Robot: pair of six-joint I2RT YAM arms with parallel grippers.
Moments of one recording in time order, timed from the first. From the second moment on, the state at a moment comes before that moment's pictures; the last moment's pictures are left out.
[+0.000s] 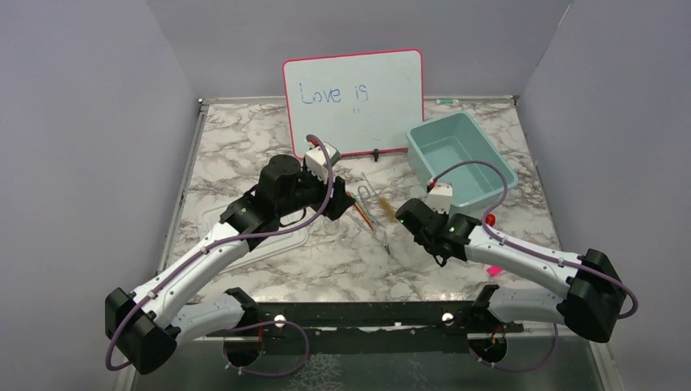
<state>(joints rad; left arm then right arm) -0.68 1.04 0.92 -0.25 0.24 -0.15 0.89 1.19 0.74 -0.67 0.67 0.87</state>
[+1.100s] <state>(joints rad) -0.68 1.00 0.89 -0.27 0.05 -0.18 0.89 1.33 0.93 -0.50 0.24 0.63</state>
